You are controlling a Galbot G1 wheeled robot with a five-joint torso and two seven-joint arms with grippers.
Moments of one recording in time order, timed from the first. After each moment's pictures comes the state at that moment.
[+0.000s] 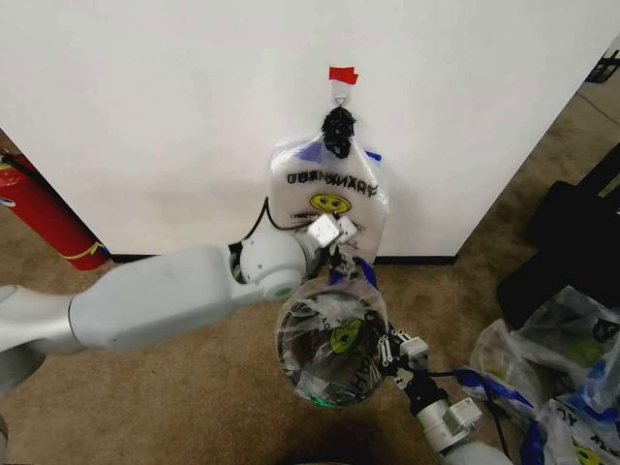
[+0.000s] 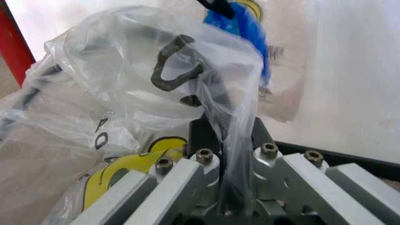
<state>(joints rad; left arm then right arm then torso) -0.18 -0.89 0.84 -1.89 -1.14 0.74 -0.27 -1.63 1.17 0.32 2.10 0.21 0.15 -0.02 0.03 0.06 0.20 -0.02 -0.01</state>
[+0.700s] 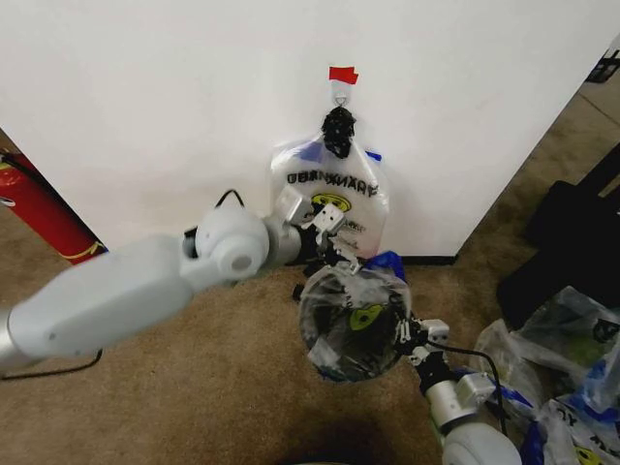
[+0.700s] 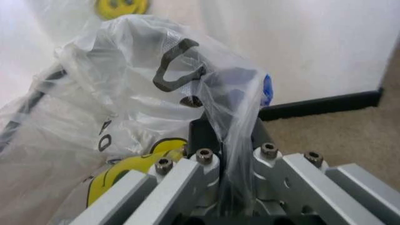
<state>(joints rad) 0.15 -0.77 0.51 -2.13 -1.33 0.70 -0.29 -1.56 1.21 0.36 2.12 0.47 -0.04 0.23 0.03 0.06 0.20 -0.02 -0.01</state>
